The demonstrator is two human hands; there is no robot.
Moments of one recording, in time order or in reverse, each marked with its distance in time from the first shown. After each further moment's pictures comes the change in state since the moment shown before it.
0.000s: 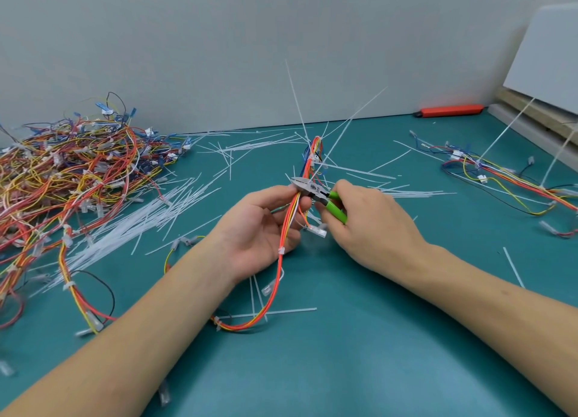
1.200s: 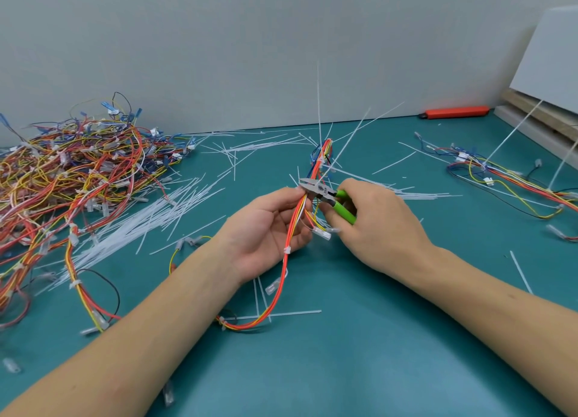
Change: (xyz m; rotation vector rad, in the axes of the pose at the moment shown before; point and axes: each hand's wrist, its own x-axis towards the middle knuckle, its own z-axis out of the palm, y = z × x) left_hand 0.001 -0.003 0.002 0.051 -0.009 0.079; right_hand 0.002 0.005 0.004 0.091 0.086 0.010
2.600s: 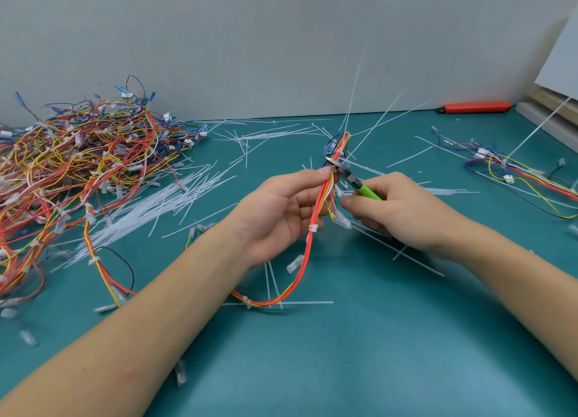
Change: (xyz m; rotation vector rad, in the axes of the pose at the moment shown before) left_hand -0.009 0.007 0.005 0.184 -0.113 0.094; right_hand 0.012 0.005 -0.027 0.484 -0.416 0.180
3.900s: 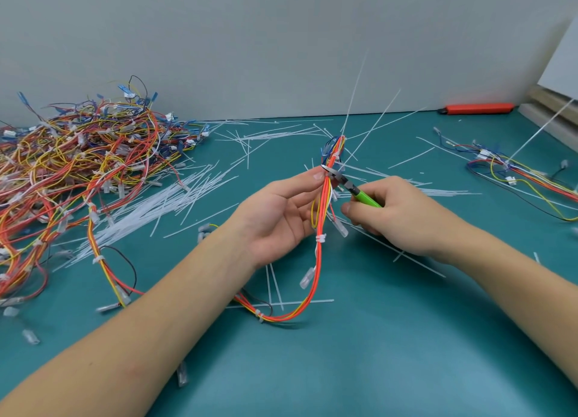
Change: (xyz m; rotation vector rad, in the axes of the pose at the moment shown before) left_hand 0.004 -0.005 -0.003 -0.170 0.059 -0.064; right_hand -0.001 0.000 0.002 -0.107 -0.007 -0.041
